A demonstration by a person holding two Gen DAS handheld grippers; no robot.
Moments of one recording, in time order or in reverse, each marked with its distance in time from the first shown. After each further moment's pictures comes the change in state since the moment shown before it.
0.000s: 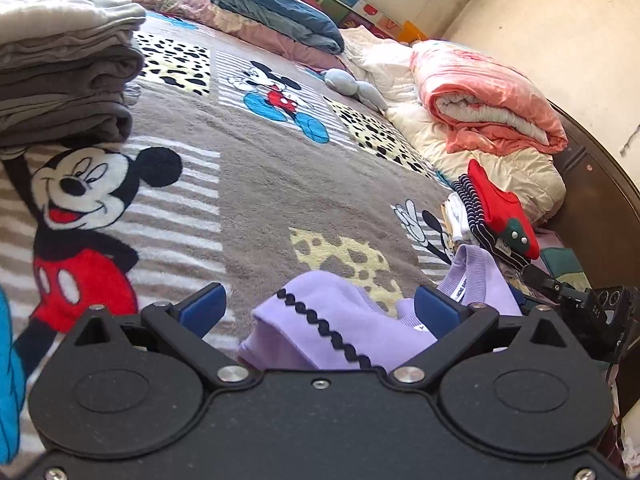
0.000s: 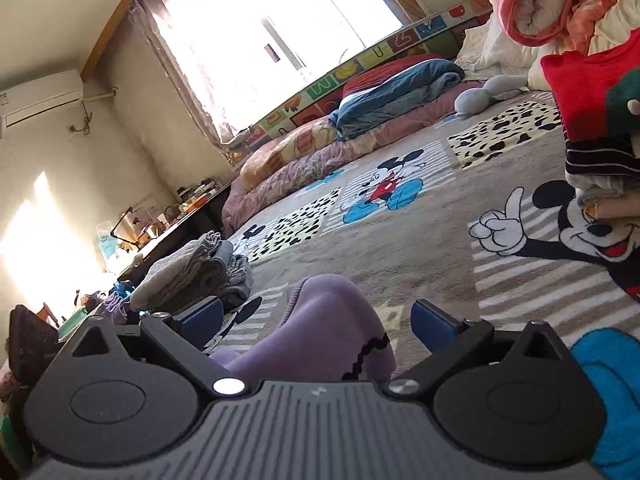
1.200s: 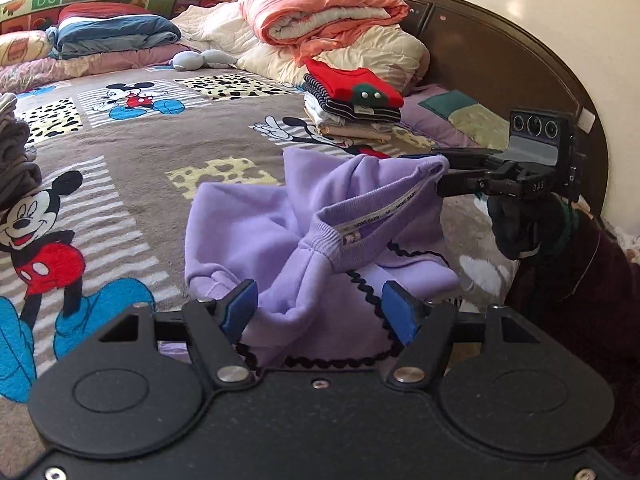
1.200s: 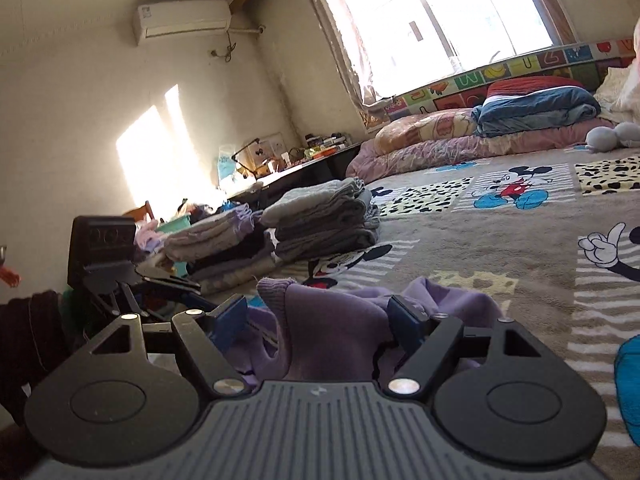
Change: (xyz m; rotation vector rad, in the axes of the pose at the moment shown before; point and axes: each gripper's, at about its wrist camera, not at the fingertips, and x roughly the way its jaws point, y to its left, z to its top) left arm -0.109 -0.080 -0.114 0.528 0.137 -0.138; right arm -0.098 0.091 -0.050 -0.349 0.126 0.291
